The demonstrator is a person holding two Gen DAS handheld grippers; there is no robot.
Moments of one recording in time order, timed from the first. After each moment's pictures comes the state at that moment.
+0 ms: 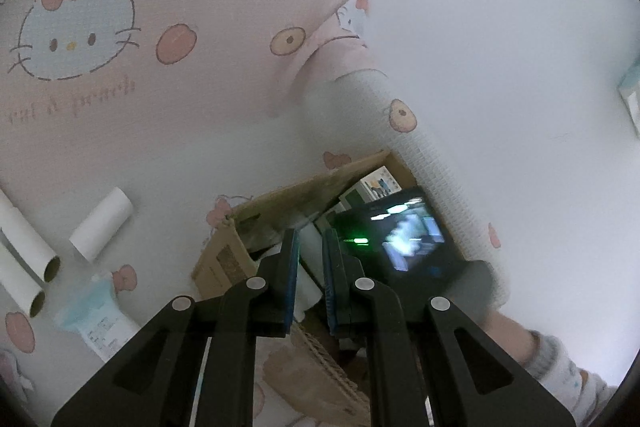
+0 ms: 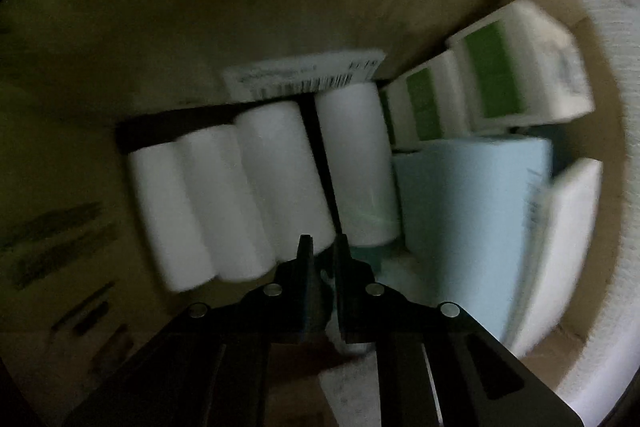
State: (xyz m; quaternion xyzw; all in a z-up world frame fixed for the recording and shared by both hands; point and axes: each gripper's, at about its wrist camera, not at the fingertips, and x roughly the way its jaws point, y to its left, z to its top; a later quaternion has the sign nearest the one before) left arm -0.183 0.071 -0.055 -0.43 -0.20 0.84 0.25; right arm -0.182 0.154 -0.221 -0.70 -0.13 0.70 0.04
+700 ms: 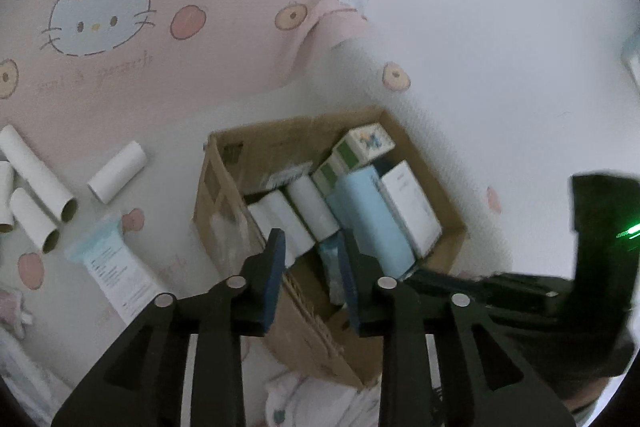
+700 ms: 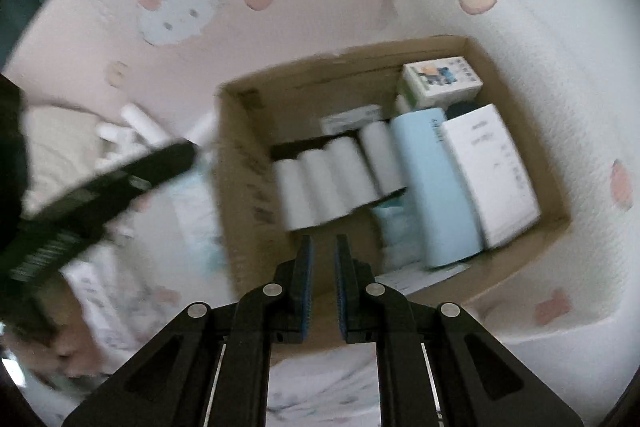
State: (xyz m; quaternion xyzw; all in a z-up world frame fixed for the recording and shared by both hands) left arm -0.117 0.101 -0.042 -0.47 -0.16 0.84 0.21; right arm -0.068 0.199 -0.076 -0.56 0.03 0.82 -0.07
